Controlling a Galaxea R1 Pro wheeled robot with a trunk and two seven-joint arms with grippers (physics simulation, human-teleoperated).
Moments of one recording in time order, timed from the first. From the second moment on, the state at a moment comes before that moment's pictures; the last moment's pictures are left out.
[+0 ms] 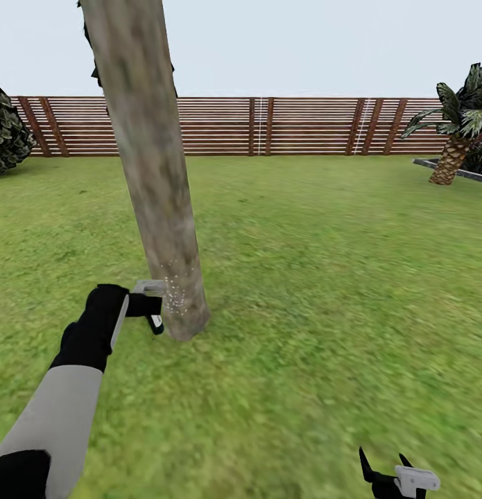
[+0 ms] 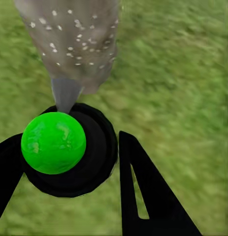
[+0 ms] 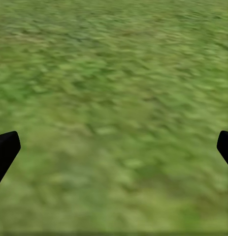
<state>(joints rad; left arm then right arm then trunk) -0.88 0.05 0.11 -1.07 -0.23 1.01 -0.34 -0.37 -0.19 0.11 -0.03 -0.43 -0.93 0.23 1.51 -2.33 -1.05</state>
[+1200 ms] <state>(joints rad) -0.92 0.14 0.09 -0.96 -0.24 1.02 -0.34 -0.37 -0.19 0.11 -0.03 -0.43 -0.93 0.23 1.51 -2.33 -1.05</state>
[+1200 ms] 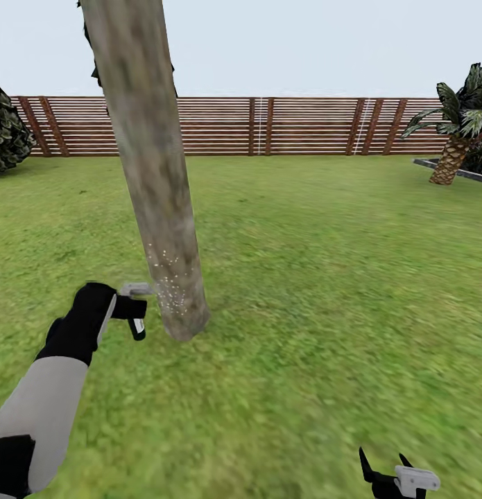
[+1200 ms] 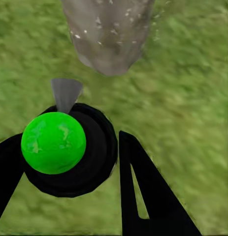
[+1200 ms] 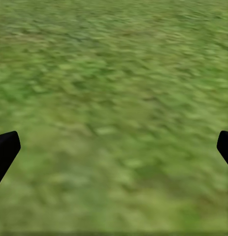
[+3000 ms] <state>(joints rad) -0.76 0.04 0.35 -0.52 -0.23 0.45 0.01 -0.37 -0.19 0.11 -0.03 -0.43 -0.94 0.23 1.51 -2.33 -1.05</state>
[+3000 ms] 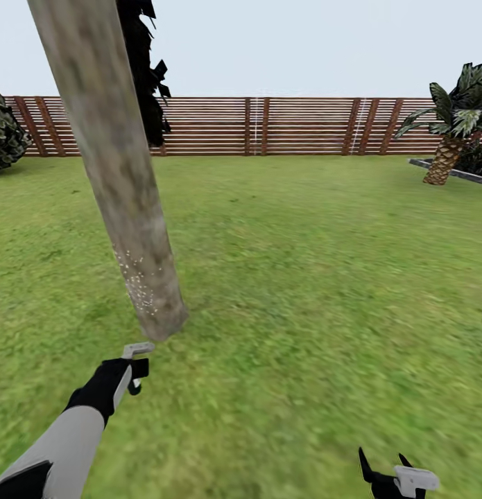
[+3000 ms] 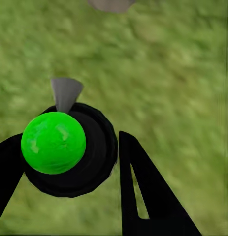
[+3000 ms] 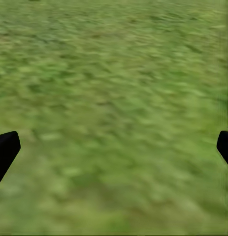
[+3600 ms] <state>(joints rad) -0.76 0.03 0.36 -0.52 -0.23 0.44 0.06 -0.37 -0.19 0.11 -0.03 -0.43 -0.94 0.23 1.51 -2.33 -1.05</state>
